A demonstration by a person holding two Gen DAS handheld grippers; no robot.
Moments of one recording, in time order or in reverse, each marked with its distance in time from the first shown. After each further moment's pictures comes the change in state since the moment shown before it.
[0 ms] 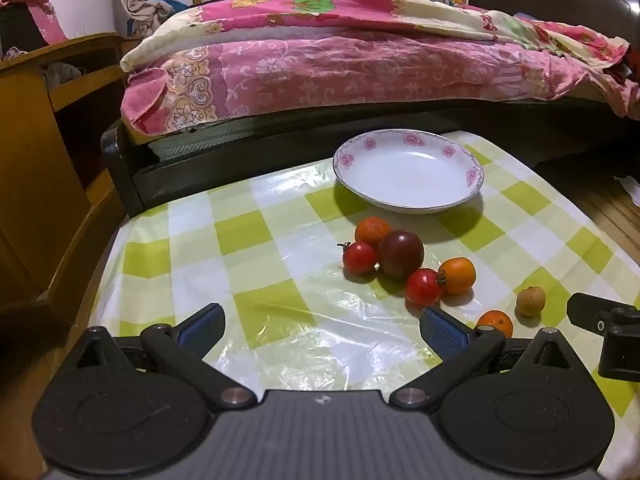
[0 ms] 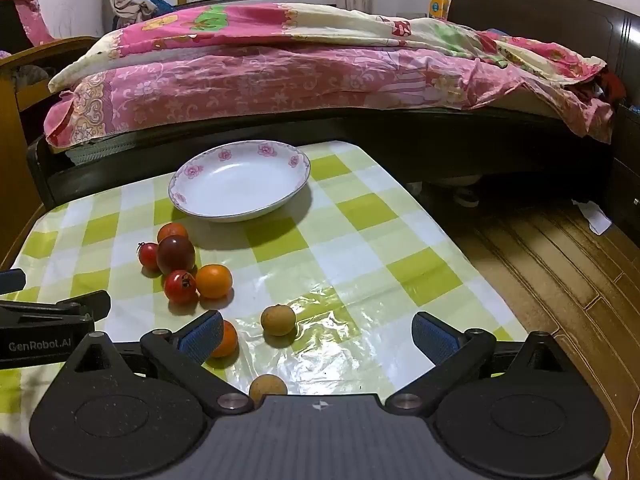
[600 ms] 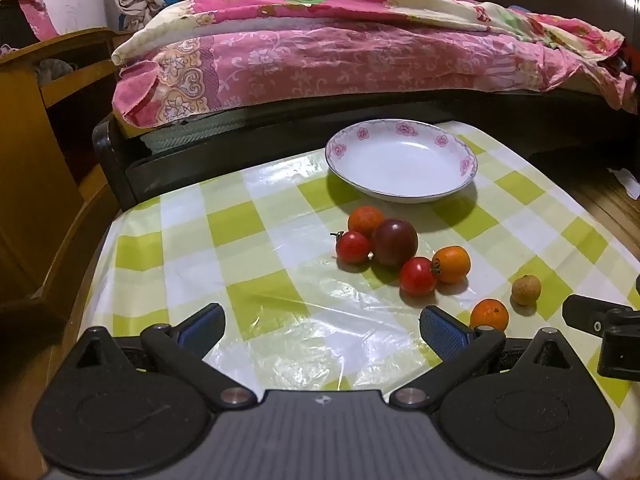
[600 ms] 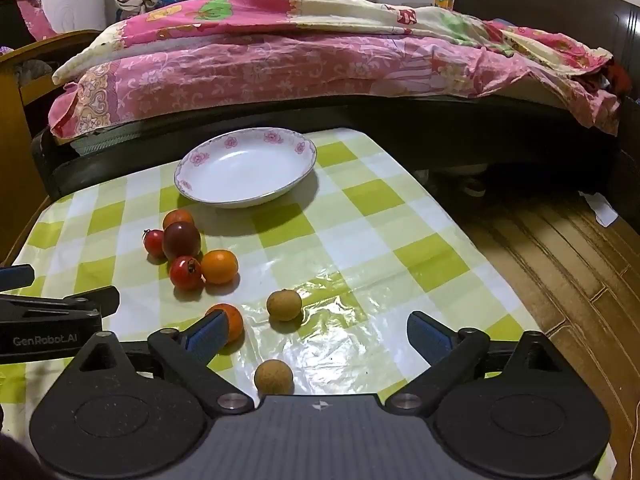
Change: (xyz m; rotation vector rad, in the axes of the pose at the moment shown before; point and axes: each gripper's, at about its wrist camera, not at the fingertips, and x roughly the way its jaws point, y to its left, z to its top) left arm 0.003 0.001 -0.001 -0.015 0.038 -0.018; right arm -0.001 -0.001 -0.002 0.013 0.041 0.016
